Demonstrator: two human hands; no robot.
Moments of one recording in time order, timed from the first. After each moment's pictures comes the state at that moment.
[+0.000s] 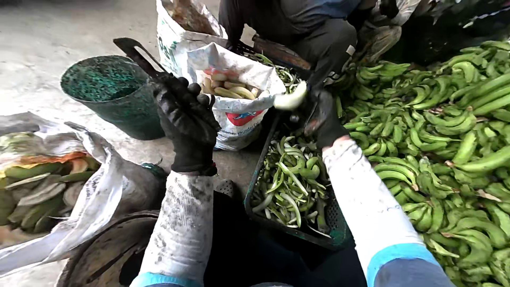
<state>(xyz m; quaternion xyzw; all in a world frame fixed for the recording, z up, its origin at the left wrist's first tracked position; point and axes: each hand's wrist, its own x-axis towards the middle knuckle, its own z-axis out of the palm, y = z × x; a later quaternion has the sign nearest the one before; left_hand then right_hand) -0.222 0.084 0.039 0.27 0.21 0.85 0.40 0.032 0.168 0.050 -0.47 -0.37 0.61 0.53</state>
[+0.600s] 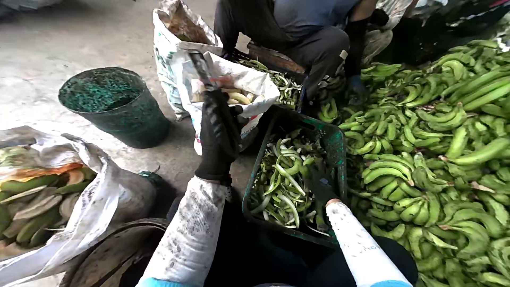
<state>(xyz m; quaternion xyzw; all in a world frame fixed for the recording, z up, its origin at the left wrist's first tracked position) -0.164 0.057 0.037 0.35 0.33 0.72 0.50 0.166 0.075 -0.121 -0.70 -0.69 0.16 0.01</state>
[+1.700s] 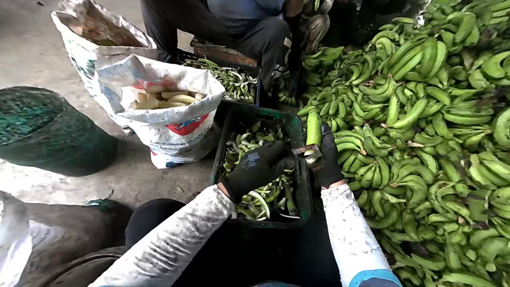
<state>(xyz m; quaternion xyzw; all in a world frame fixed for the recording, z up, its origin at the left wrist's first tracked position) -0.019 0.049 0.013 0.85 0.31 0.29 0.32 0.199 0.022 0.007 -0.53 -0.36 0.47 0.60</state>
